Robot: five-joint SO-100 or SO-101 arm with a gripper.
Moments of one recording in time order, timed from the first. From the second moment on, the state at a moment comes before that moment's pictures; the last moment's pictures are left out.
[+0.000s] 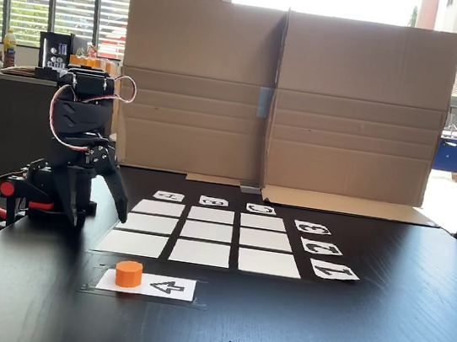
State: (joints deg) arm 62.9 76.6 76.6 80.3 17.3
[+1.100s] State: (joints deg) arm 51.9 56.0 62.9 82.5 24.9
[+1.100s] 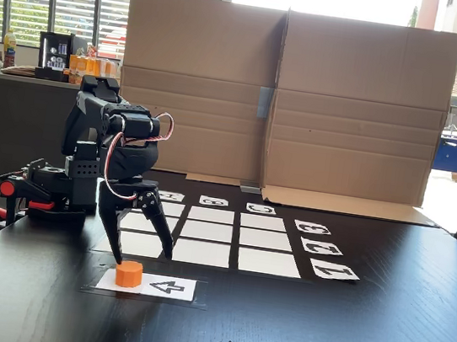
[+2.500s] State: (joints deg) arm 55.1 60.7 71.2 81.1 26.6
